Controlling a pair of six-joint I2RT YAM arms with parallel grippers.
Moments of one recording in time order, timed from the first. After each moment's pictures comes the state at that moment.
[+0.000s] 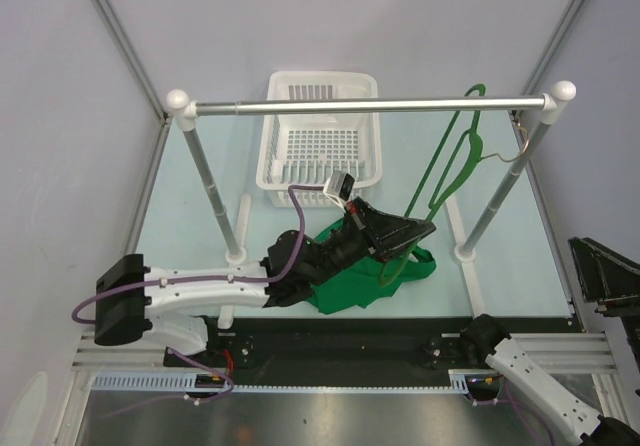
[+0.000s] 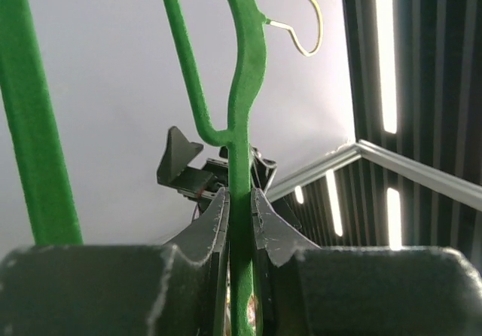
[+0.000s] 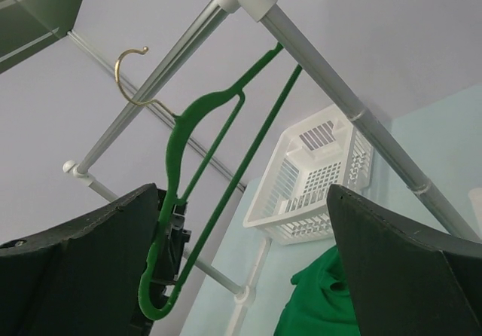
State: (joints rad) left arm -1.31 1.34 0.95 0.90 -0.12 -1.43; right arm 0.66 0.22 1.43 -0.86 0.45 0.66
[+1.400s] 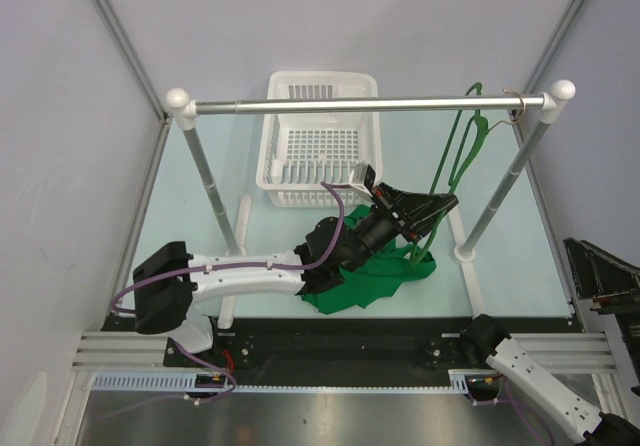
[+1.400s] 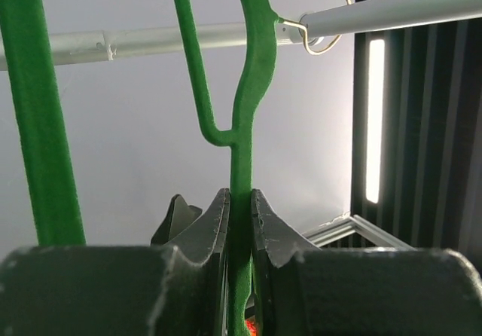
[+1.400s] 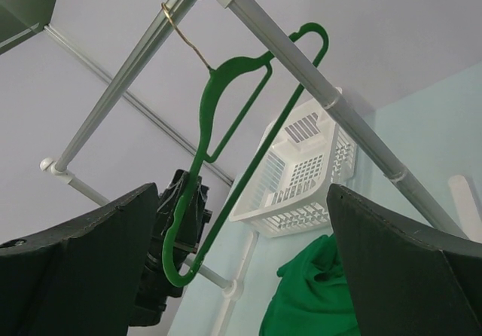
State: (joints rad) left arm -1.27 1.59 1.12 0.92 -0.25 -1.61; right arm 0.71 0.18 1.38 -0.89 0.52 0.65
